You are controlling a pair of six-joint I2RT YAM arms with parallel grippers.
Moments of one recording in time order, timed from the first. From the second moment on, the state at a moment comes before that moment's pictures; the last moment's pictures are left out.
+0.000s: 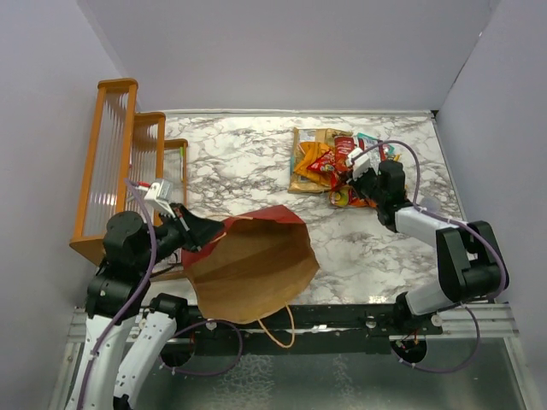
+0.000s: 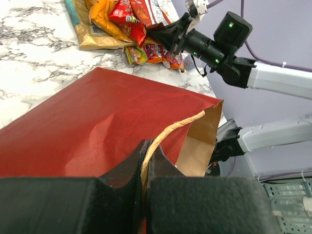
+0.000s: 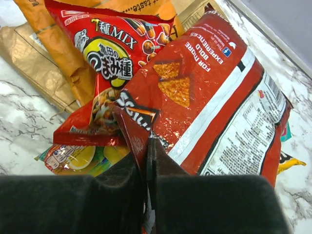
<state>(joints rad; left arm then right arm) -0.24 0.41 0.86 -0.68 0.51 -0.62 0.21 1.52 0.68 0.45 -0.24 -0.49</state>
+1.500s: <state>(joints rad) -0.51 1.04 1.09 0.01 0.44 -1.29 0.21 0.98 0.79 0.27 -0.41 0.08</state>
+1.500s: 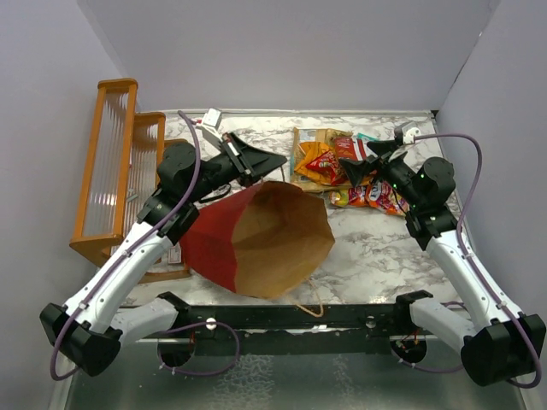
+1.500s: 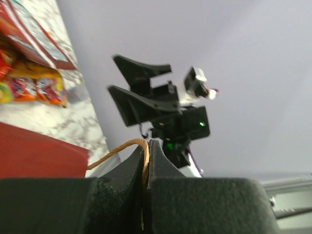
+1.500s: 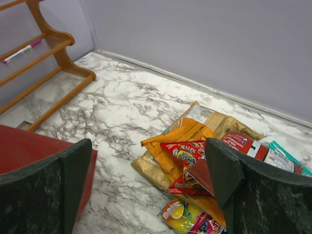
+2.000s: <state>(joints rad) -0.57 1.04 1.08 -0.10 0.25 -1.24 0.21 0.97 0.79 0.21 -0.36 0.11</state>
